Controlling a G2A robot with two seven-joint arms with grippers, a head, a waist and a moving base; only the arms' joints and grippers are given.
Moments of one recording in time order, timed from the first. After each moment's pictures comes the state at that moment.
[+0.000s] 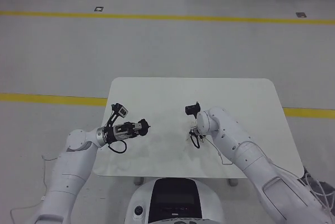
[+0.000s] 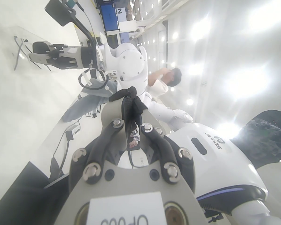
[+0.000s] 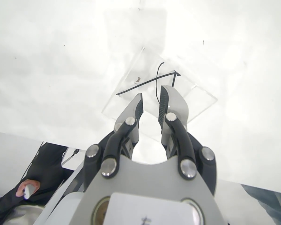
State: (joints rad) left arm 1.26 -1.18 -1.37 -1.18 -0.59 -0.34 -1.39; right arm -0.90 -1.38 0.81 -1.09 -0.95 0.31 1.24
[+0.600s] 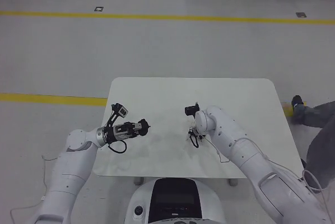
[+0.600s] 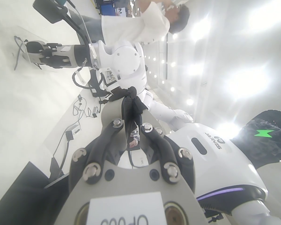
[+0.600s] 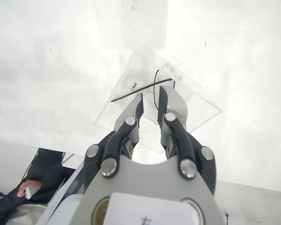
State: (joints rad) left arm 1.26 -1.18 -1.37 -1.18 -0.59 -0.34 -1.39; right arm -0.86 -1.41 0.78 -0.98 -0.93 0.30 1.22
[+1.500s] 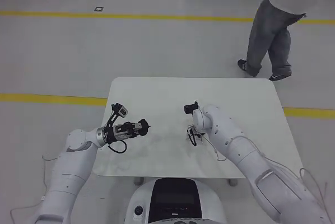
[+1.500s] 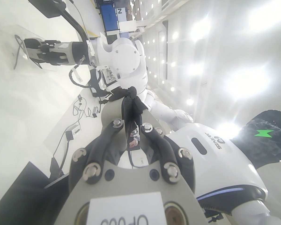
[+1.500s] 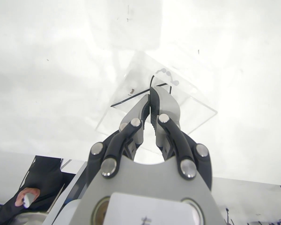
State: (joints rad) left arm 1.26 -1.18 -1.37 -1.18 -0.59 -0.34 -1.39; right arm -0.84 -1.43 0.77 -0.97 -0.98 0.34 1.22
